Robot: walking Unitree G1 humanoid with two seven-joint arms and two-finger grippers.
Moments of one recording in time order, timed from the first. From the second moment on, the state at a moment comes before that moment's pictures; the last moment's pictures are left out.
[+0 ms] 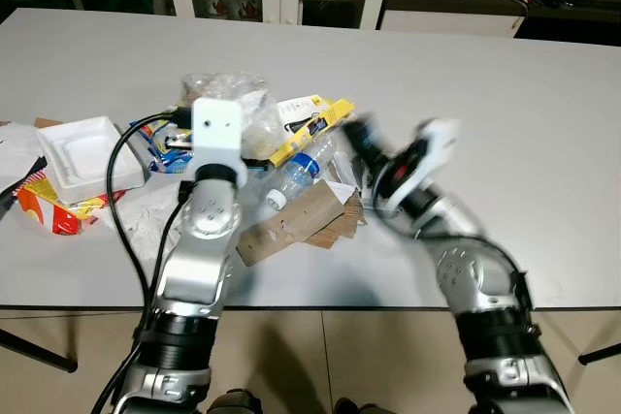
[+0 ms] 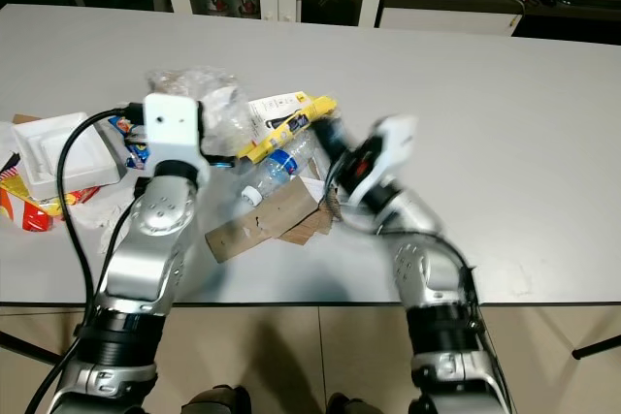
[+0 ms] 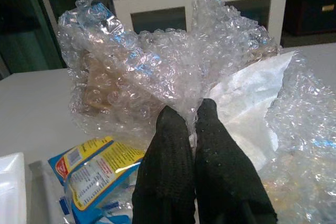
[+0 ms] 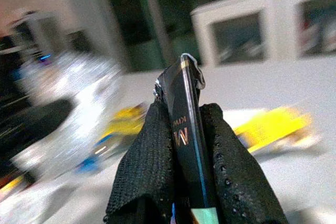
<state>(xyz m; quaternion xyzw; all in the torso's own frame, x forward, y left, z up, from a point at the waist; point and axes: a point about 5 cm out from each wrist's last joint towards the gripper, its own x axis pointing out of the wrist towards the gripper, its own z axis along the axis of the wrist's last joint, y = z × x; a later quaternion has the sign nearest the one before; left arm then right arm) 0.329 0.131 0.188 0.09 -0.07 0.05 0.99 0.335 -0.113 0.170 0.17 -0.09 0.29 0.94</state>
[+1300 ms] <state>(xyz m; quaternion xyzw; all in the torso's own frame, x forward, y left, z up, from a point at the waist) 0.321 0.144 0.156 0.10 -0.16 -0.03 0.98 0.340 -0.138 0.156 0.10 -0.16 0.06 0.98</state>
